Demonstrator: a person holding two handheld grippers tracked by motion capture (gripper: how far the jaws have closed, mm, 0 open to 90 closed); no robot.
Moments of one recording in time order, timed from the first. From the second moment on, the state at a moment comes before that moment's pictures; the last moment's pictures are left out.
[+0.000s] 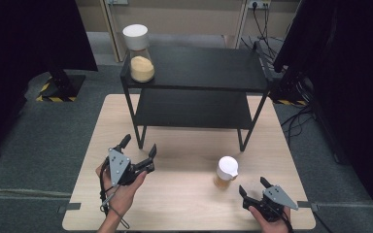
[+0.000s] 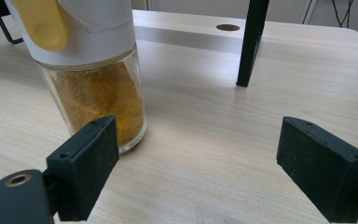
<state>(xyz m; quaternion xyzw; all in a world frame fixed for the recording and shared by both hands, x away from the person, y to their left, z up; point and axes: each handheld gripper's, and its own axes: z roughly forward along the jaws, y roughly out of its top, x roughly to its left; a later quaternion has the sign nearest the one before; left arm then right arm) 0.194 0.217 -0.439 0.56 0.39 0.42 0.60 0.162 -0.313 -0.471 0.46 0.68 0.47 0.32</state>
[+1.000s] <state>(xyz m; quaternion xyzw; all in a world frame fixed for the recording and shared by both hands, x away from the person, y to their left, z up) 0.173 0.227 -0.498 0.60 0.42 0.37 0.58 0.161 -0.312 -0.471 0.46 0.69 0.47 0.32</state>
